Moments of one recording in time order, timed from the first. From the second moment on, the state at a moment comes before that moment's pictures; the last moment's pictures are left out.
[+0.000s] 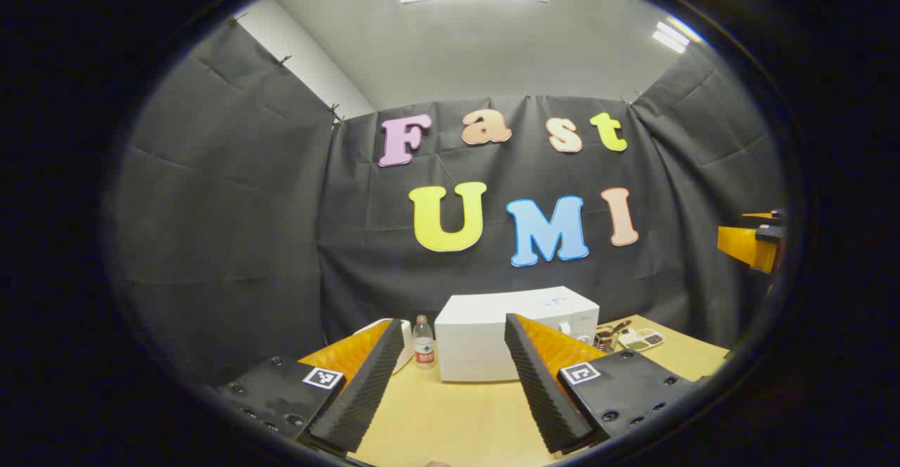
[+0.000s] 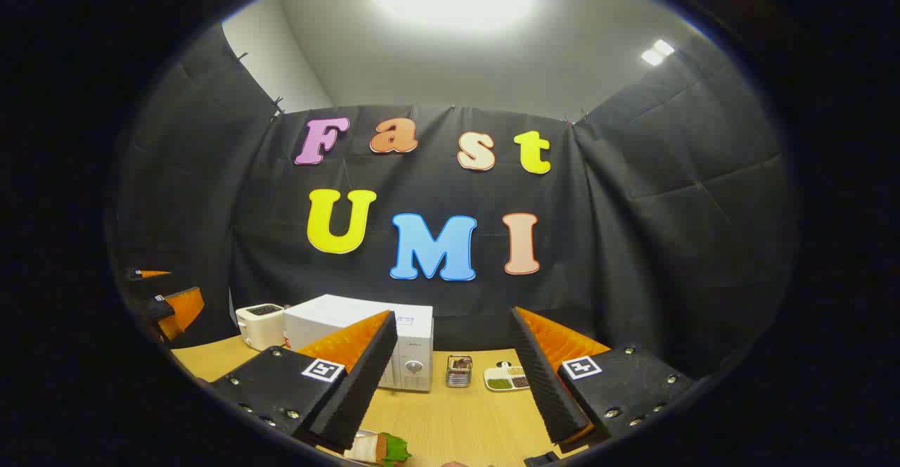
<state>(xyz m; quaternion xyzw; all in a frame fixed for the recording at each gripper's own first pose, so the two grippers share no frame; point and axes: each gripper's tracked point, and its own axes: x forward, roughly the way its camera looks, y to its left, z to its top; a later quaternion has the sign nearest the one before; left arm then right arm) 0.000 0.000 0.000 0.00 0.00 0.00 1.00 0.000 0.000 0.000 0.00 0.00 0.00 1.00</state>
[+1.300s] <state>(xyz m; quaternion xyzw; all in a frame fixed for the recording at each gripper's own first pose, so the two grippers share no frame) -0.004 -0.068 0.020 0.00 -0.01 0.05 1.00 0.008 -0.060 -0.019 0.01 0.00 0.05 1.00</state>
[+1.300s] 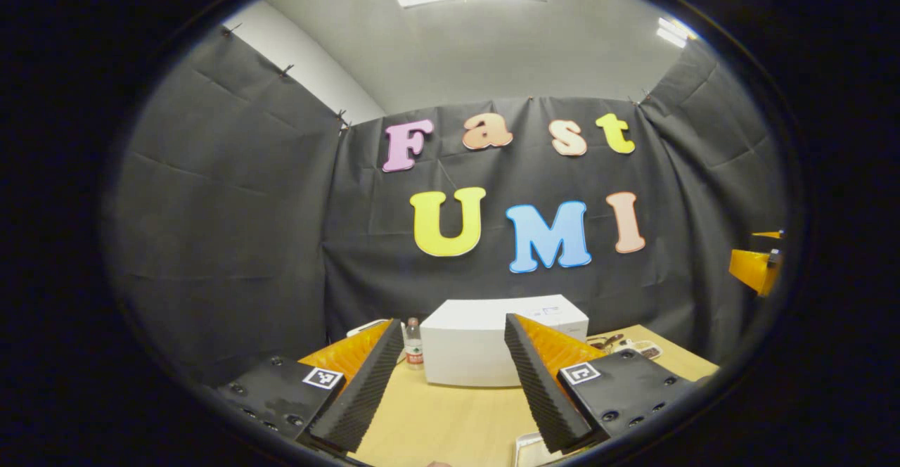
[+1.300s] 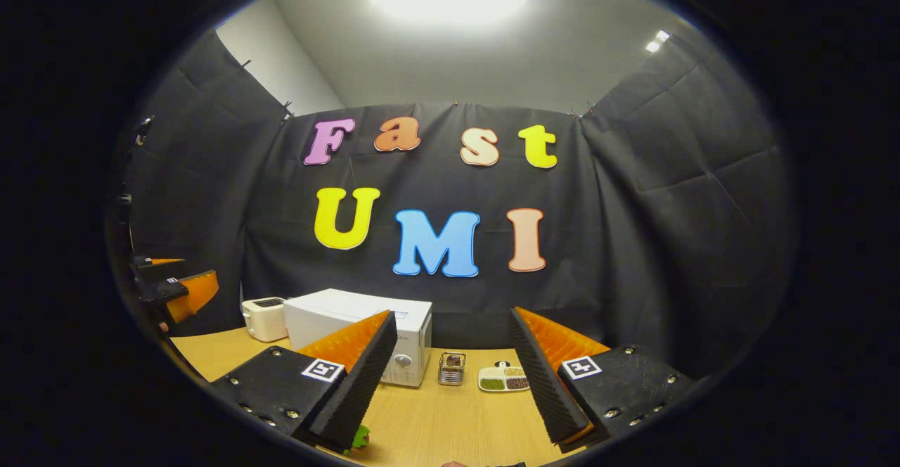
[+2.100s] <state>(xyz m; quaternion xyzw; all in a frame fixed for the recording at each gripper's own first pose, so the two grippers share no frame) 0.131 -0.150 -0.008 -0.01 -0.02 -0.04 1.00 0.040 -0.106 -0.025 0.01 0.01 -0.03 1.00</state>
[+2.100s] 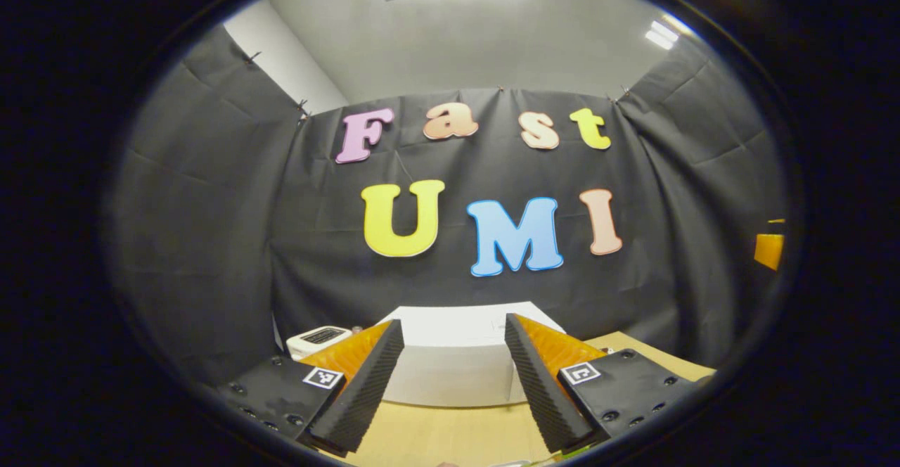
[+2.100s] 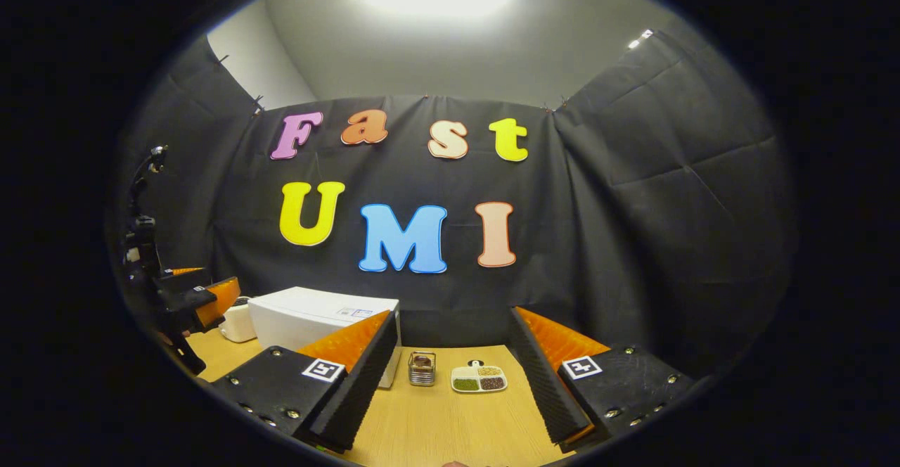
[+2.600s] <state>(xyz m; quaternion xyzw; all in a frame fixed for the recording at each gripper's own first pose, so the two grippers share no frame) 0.235 -0.232 -0.102 -0.01 0.03 -0.13 0.99 0.054 -0.112 -0.036 -0.04 0.04 -0.10 0.99</state>
